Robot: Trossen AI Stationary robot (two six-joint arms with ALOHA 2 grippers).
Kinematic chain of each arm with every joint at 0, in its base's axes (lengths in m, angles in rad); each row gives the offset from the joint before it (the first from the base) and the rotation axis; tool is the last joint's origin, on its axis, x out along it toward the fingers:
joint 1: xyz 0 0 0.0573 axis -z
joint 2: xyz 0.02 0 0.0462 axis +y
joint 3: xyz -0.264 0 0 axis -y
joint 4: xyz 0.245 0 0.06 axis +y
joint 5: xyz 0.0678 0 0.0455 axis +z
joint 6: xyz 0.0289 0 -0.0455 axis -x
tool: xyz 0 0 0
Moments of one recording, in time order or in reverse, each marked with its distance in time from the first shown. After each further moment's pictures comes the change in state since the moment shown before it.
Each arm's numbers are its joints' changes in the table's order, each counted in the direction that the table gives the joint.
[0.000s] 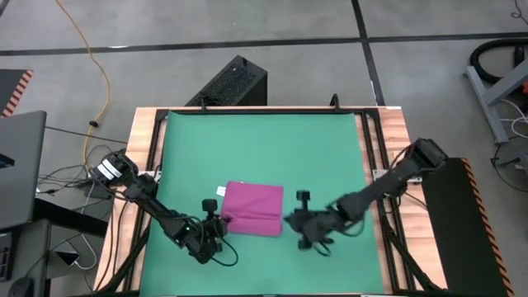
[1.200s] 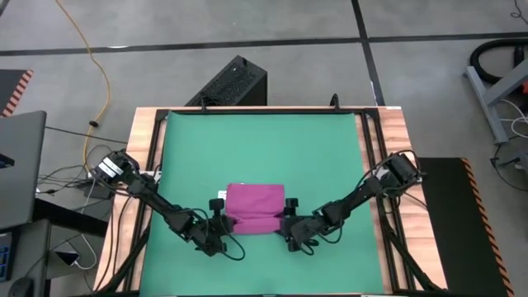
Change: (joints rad) left arm -0.082 -0.004 0.003 -0.071 -0.187 -0.017; right arm 0.050 0.321 -0.150 -0.449 0.068 0.076
